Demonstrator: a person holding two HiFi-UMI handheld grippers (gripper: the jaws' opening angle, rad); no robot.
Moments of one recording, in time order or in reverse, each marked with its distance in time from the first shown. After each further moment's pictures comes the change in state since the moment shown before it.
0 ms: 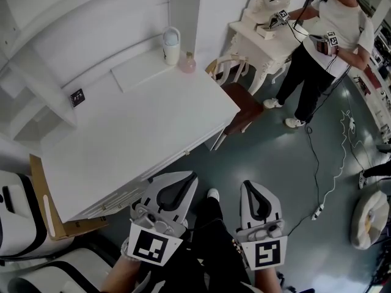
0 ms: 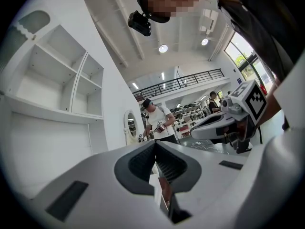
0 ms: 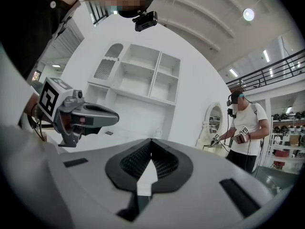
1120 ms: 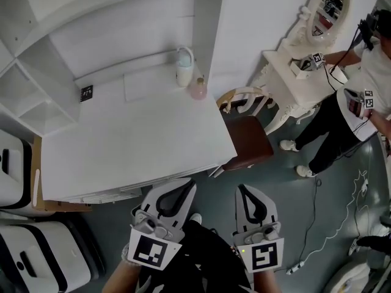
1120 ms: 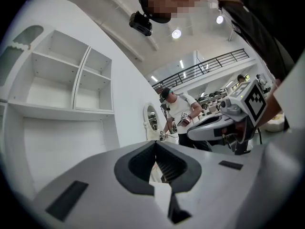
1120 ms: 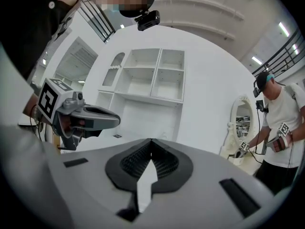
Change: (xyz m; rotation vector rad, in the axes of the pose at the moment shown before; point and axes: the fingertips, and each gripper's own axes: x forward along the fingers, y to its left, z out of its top) left arm 0.177 0.034 -0.006 -0.005 0.120 0.314; right arm 0.131 -0.157 -0.020 0.006 -0.096 0.350
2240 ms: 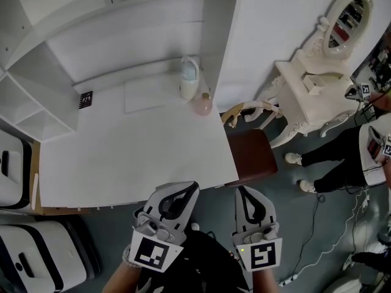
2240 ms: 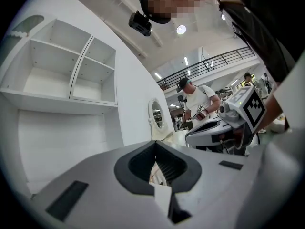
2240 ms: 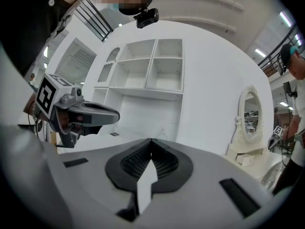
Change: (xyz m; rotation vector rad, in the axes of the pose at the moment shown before) left arm 0.076 0.051 -0.024 -0.030 0.035 0.039; right arm 0.090 -0.051 -0.026 0.020 0.022 0.063
